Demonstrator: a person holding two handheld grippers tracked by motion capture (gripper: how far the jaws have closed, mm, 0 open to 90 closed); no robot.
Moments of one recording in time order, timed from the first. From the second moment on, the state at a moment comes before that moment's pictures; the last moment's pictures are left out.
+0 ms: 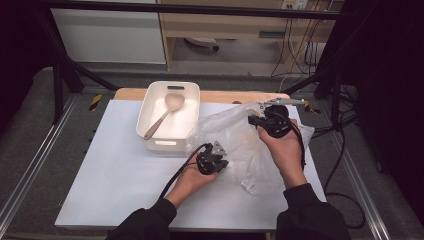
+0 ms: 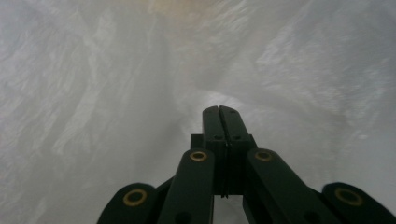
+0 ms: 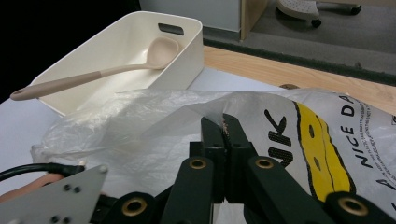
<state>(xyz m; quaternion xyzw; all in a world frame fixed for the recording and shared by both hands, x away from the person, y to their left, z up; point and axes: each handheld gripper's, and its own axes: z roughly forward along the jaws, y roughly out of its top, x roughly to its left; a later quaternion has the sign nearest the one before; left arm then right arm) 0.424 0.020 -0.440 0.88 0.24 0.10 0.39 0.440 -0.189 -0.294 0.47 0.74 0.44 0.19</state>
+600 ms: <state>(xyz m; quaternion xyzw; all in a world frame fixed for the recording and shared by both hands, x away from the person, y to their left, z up) 0.381 0.058 -0.374 0.87 0.24 0.08 0.42 0.444 -0.187 -0.306 0.48 0.74 0.44 0.18</state>
